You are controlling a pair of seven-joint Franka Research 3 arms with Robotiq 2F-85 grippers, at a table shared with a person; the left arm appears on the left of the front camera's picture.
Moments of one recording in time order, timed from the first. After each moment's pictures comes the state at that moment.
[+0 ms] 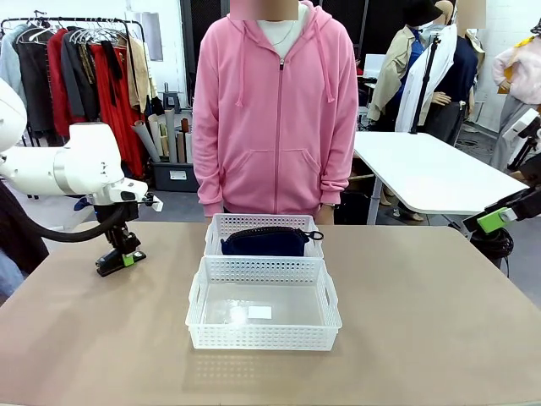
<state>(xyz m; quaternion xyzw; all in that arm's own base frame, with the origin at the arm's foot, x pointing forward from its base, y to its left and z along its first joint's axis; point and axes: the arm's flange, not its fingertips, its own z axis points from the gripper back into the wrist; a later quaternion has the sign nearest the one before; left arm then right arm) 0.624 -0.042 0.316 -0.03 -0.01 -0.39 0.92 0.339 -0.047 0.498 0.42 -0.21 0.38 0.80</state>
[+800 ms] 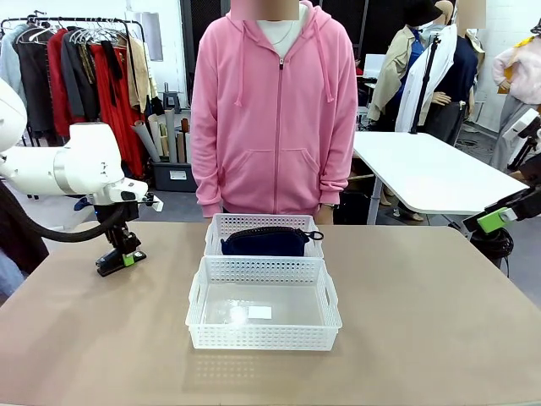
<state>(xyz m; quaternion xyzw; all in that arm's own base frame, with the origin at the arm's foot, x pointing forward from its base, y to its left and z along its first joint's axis) 0.624 -0.042 0.316 -0.03 -0.01 -0.39 0.92 0.339 -0.047 0.498 0.42 -0.21 0.38 0.80</state>
